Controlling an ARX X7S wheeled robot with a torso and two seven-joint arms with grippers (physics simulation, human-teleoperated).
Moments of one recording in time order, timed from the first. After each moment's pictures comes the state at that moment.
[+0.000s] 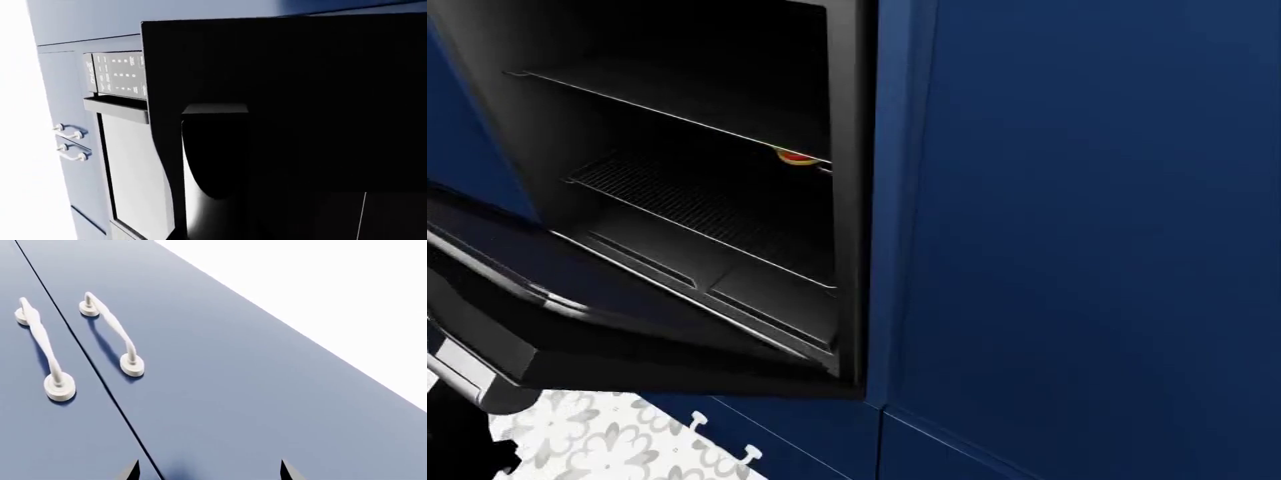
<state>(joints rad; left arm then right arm) 0.44 -0.84 -0.51 0.26 0.64 0.70 -0.55 -0.14 0.26 0.54 -0.69 0.18 -0.52 0.93</state>
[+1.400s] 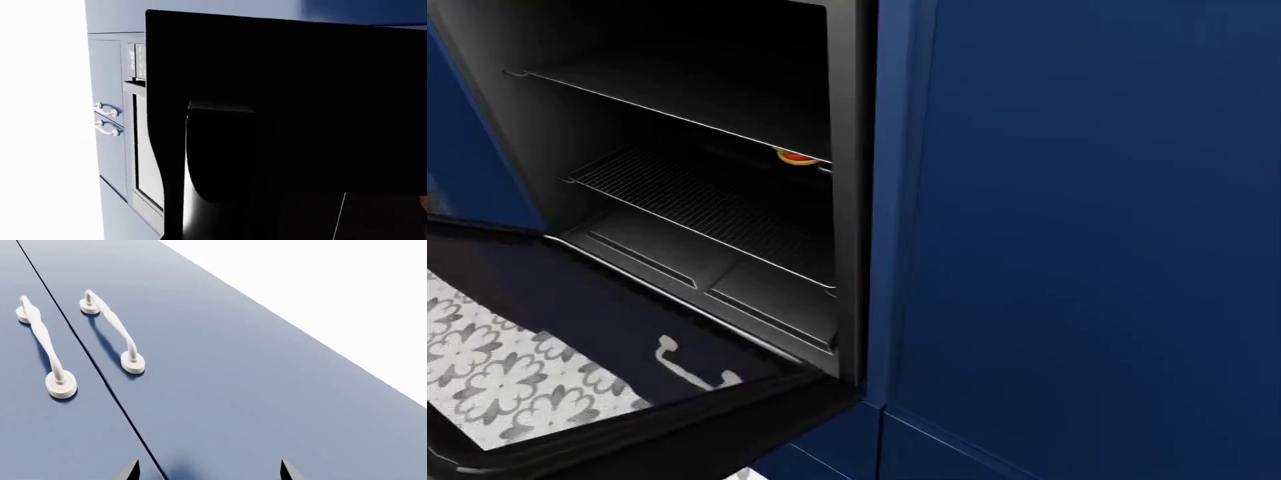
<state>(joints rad) 0.57 -0.78 -0.47 -0.10 1.07 0.97 -1.27 -0.16 0.26 0.53 -0.69 0.18 -0.52 0.93</state>
